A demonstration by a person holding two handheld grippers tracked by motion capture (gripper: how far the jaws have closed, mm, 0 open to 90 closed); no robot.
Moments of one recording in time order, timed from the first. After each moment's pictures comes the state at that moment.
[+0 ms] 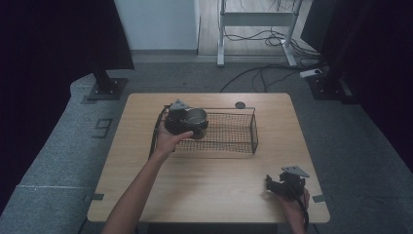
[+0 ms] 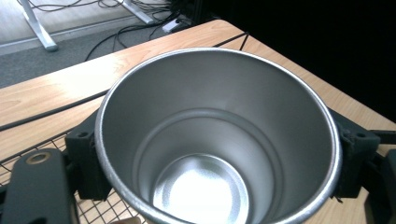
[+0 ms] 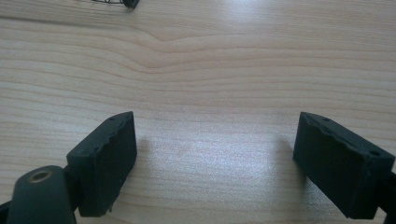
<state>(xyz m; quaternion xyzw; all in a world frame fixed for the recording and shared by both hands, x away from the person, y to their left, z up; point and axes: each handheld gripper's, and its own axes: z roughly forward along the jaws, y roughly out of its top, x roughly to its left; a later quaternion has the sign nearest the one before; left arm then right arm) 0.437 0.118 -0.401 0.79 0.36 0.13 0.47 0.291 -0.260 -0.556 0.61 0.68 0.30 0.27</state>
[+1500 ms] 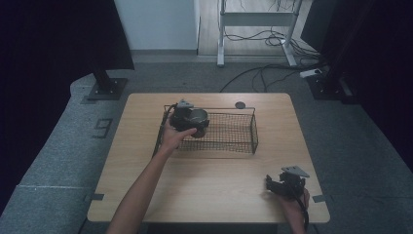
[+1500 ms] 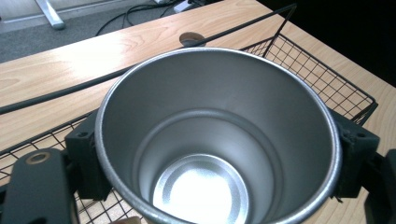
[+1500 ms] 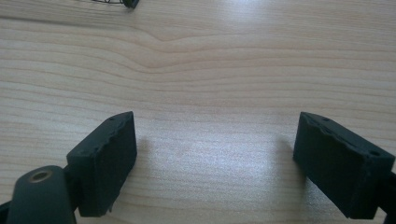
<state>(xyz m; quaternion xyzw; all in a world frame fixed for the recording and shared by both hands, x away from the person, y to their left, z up) 0.476 0.111 -0.438 0.80 0.39 0.13 0.44 0.291 -0.261 -0.556 0.61 0.68 0.30 0.27</state>
